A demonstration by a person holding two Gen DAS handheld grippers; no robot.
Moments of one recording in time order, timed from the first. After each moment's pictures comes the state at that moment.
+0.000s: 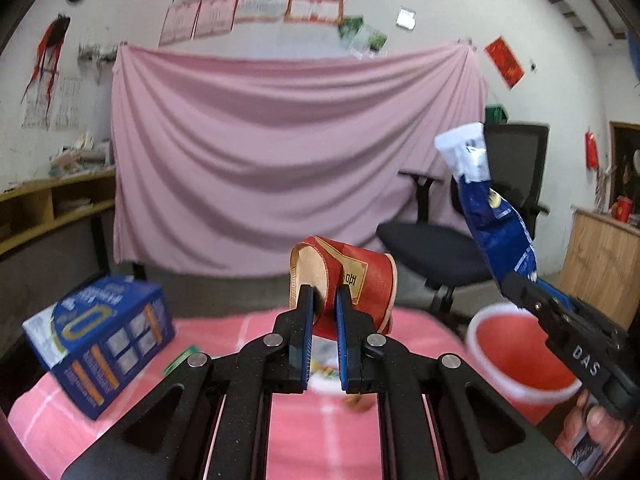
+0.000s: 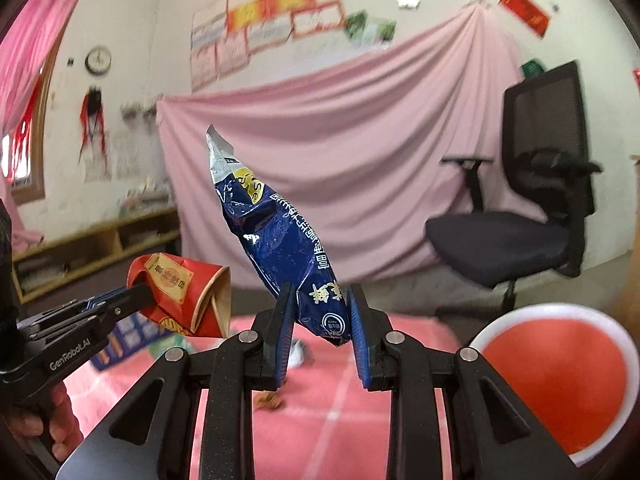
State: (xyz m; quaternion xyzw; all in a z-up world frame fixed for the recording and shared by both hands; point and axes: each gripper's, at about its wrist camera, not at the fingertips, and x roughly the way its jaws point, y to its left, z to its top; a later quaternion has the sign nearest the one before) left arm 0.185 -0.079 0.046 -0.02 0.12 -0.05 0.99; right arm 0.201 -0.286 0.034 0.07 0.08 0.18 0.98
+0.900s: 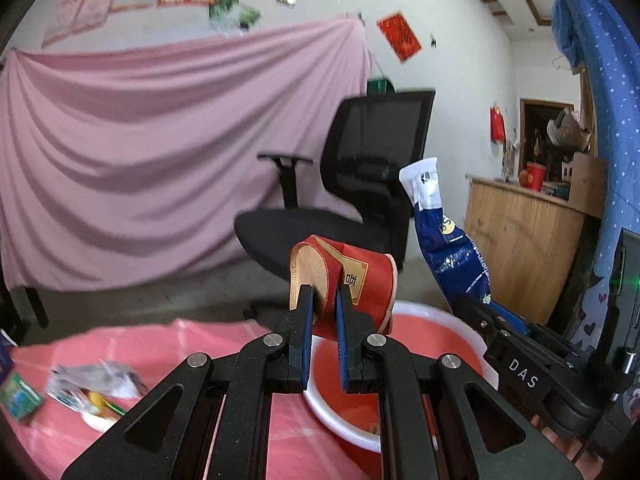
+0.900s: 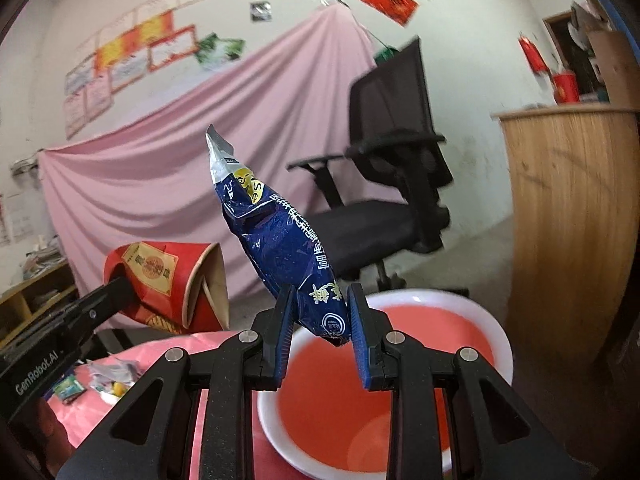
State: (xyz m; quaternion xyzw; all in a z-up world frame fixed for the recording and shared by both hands) left arm 0.256 -0.273 0.058 0.01 0.17 -0.24 0.96; right arm 0.217 -0.445 0.001 0.16 0.15 -0.02 0.98
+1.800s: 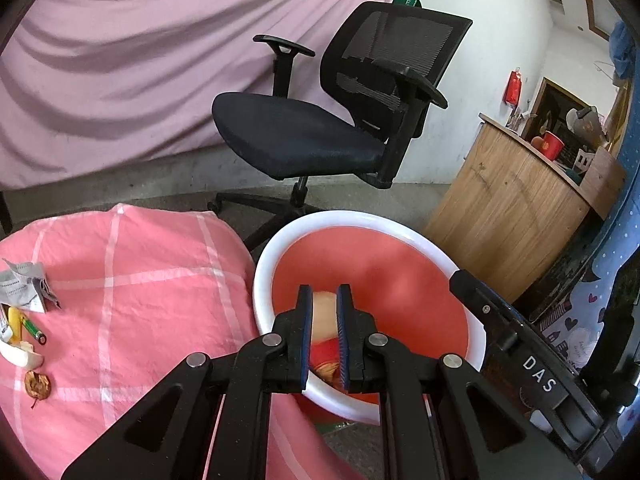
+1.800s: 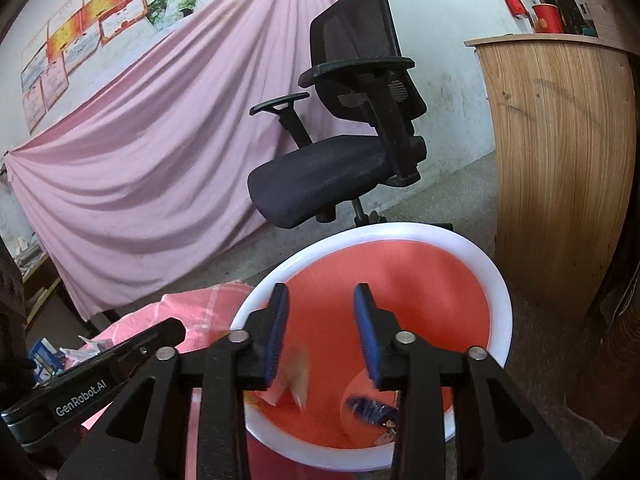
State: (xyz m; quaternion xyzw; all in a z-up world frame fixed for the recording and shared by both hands) left arm 0.310 -0.292 0.013 -0.05 0.35 -0.26 0.90; right arm 0.236 -0.462 -0.025 0.19 0.24 -0.04 0.95
